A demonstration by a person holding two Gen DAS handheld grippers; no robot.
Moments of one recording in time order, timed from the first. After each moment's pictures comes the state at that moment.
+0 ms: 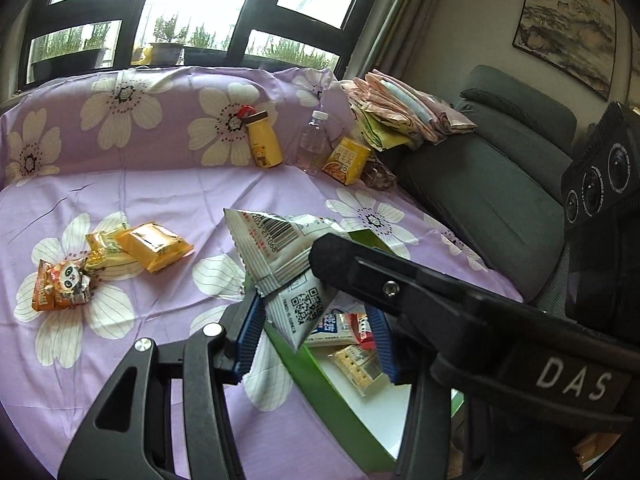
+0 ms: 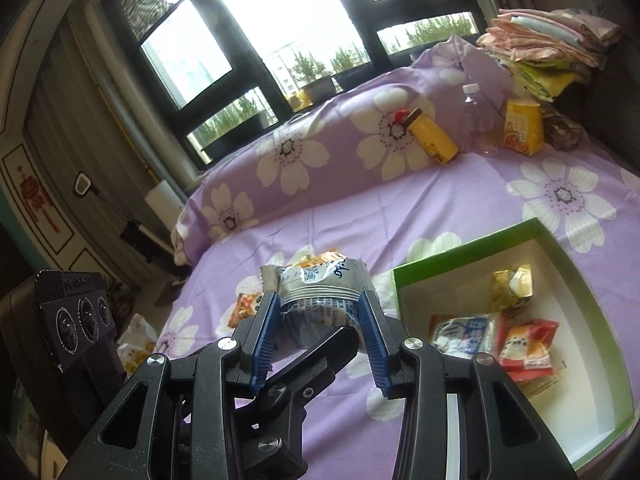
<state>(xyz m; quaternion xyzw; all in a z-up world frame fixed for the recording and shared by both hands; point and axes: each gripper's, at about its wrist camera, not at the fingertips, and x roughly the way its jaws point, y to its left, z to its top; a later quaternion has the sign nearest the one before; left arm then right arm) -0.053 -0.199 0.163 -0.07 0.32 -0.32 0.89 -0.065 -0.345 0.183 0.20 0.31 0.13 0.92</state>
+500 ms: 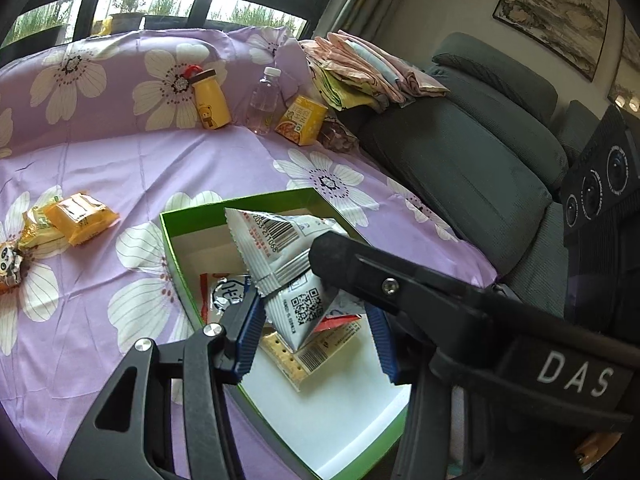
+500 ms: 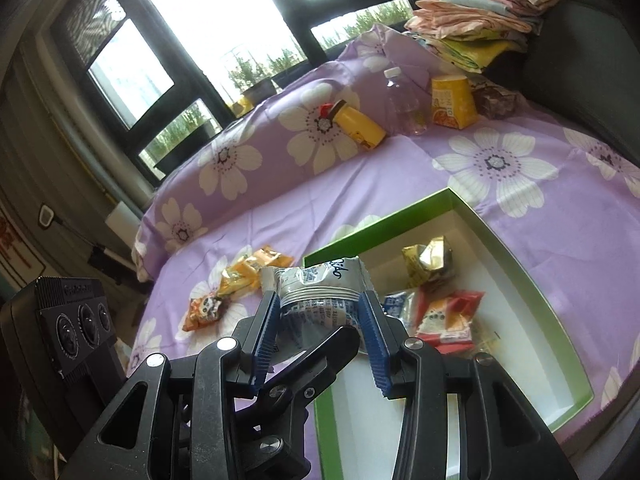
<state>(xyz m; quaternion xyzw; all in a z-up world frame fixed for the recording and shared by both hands) -0.058 -0.261 0.138 -0.06 0.37 -0.38 0.85 -0.081 -0.408 0.158 0.24 0.34 0.05 0.91</state>
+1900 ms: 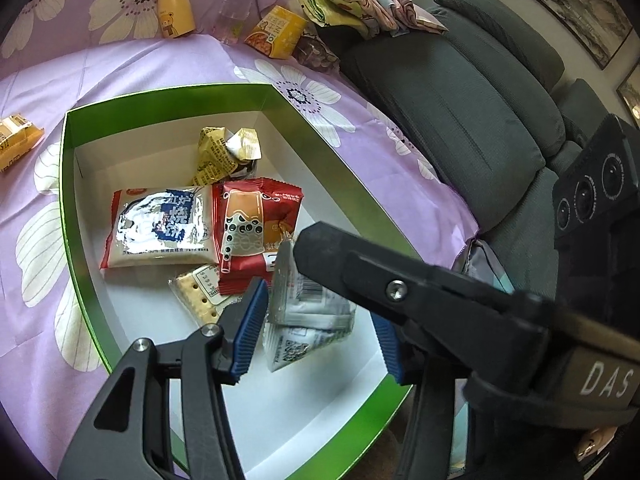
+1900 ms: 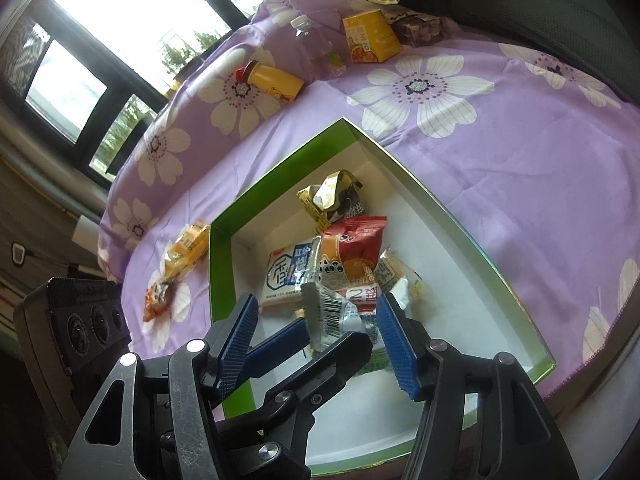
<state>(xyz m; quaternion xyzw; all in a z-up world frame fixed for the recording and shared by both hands) -0.057 -0.320 0.087 -0.06 0.48 -0.41 0.77 -0.087 -0.465 0.103 0.30 0.42 0.00 0.86</state>
